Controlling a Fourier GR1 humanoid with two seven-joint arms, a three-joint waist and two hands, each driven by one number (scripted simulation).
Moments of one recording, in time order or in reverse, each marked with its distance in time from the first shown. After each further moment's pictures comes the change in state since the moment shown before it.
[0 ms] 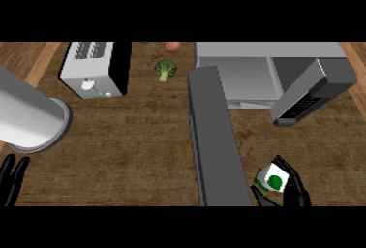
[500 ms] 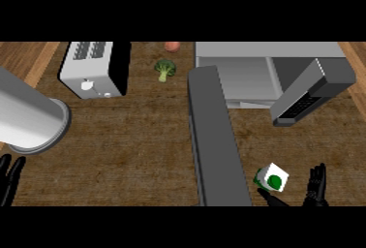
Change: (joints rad) left arm 0.003 0.005 -0.012 -0.042 0.003 0.023 0.027; right arm 0.077 0.014 -0.083 -0.120 0.013 -0.354 0.097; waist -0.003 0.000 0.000
